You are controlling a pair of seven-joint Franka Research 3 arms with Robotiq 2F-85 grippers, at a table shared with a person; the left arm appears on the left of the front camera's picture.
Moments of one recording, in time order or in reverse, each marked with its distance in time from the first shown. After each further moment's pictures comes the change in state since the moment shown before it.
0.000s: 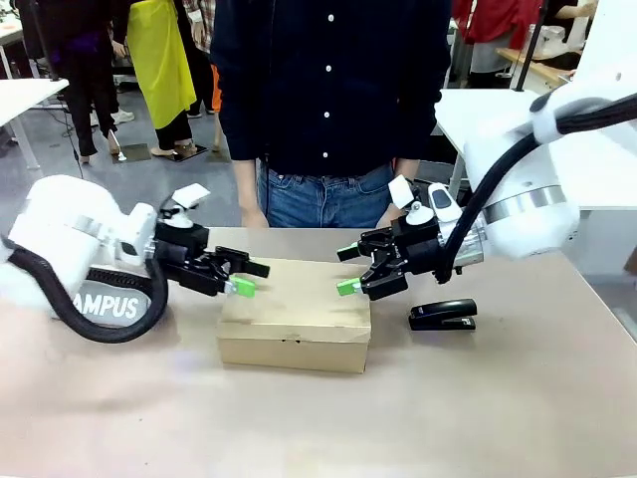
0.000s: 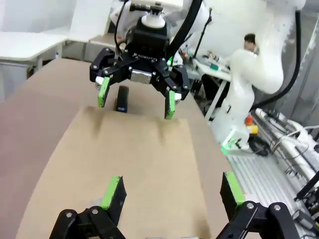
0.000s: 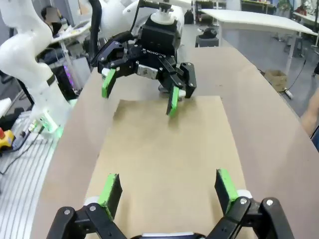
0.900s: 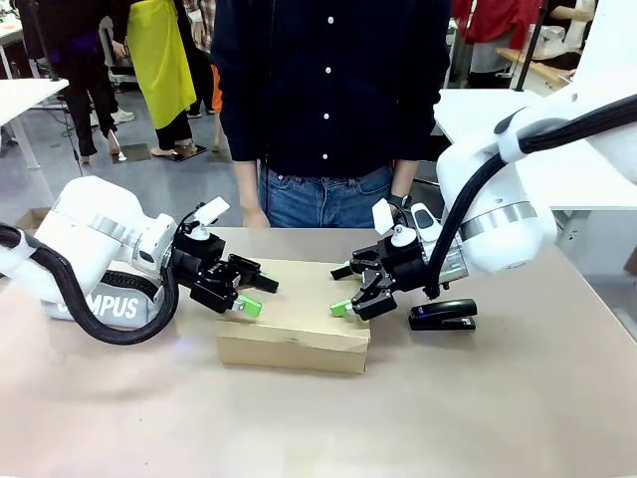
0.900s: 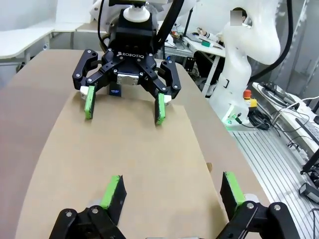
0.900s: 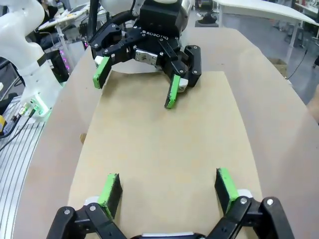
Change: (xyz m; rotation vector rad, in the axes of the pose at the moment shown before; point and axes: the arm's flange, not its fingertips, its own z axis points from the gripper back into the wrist) left arm -0.010 0.015 -0.007 -0.053 0.089 -0.075; right arm -0.025 -0.003 -0.020 -0.007 0.066 0.010
